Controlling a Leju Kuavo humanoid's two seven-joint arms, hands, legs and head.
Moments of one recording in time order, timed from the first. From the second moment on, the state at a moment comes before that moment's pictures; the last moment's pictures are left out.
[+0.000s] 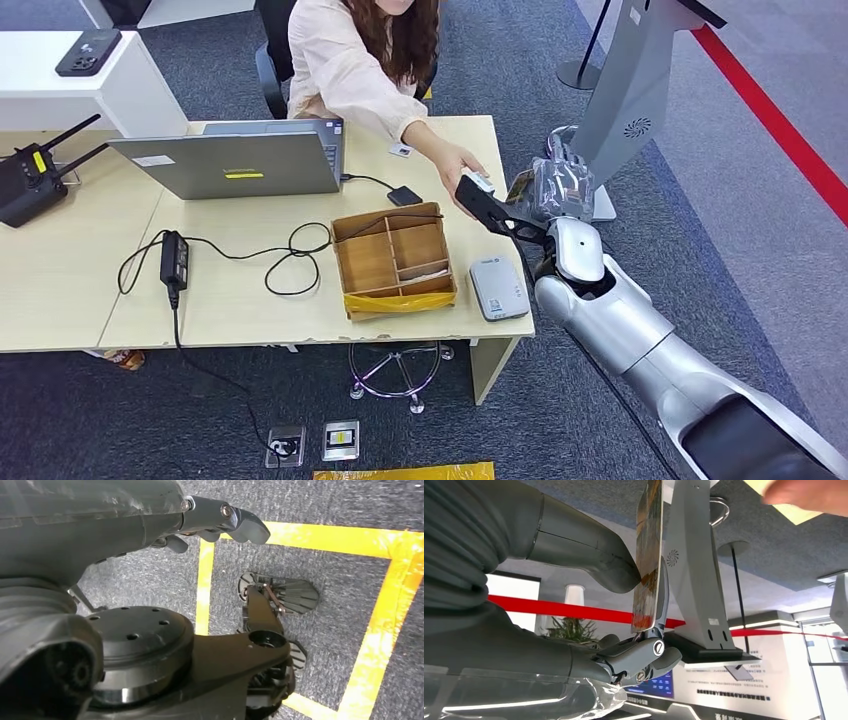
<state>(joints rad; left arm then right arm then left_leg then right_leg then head) -0.15 0.06 -1.14 -0.20 1.12 0.32 0.04 -0.77 -0.28 0.81 -1.01 0.84 -0.09 0.68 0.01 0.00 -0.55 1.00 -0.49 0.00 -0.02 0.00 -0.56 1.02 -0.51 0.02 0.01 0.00</state>
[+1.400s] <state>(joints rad) -0.15 0.05 -1.14 -0.20 1.08 0.31 0.01 -0.73 -0.28 0.77 -1.07 0.82 -0.11 0.67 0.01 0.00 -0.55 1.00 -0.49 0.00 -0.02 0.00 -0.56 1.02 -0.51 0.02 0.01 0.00</state>
